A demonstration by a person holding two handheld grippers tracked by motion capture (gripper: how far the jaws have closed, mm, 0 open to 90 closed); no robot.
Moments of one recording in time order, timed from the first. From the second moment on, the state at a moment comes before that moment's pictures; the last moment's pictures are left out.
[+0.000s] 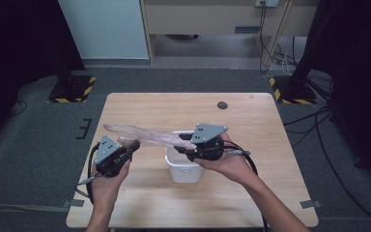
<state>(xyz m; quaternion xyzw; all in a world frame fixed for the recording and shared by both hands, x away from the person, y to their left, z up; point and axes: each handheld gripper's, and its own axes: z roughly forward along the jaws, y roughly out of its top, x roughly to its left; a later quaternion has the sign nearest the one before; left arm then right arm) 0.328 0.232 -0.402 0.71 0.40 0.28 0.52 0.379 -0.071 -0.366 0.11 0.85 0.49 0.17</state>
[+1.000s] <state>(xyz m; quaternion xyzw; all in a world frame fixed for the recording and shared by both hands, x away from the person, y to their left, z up) 0.319 0.279 -0.390 0.66 0.43 0.31 0.53 0.391 -0.097 -0.372 0.14 0.86 0.46 0.17</state>
